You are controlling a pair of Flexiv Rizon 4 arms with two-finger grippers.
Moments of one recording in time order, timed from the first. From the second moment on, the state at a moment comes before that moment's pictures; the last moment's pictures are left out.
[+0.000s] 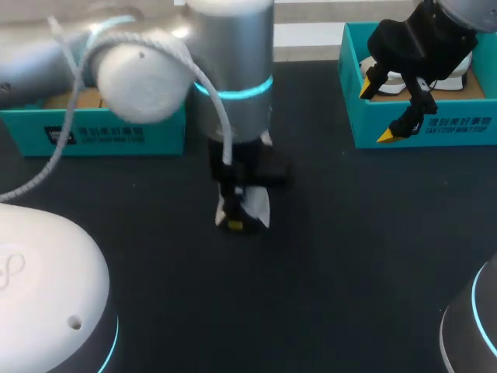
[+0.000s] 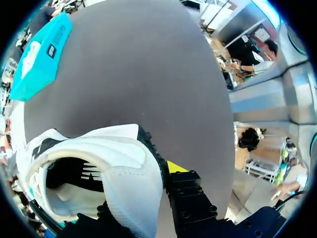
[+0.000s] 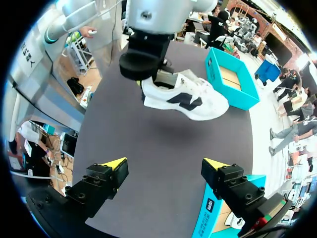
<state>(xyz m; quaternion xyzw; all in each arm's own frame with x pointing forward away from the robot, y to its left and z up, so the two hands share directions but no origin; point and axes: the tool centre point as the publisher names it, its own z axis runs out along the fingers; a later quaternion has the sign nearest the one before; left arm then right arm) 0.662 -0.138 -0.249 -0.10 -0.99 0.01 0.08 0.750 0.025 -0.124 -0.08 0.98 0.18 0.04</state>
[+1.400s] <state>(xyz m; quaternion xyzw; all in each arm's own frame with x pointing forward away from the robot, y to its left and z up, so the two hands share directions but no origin) 0.751 -0.028 -0.106 -0.17 -0.98 0.05 0.06 0.750 0.025 -0.124 -0.08 0.98 0.18 0.04</state>
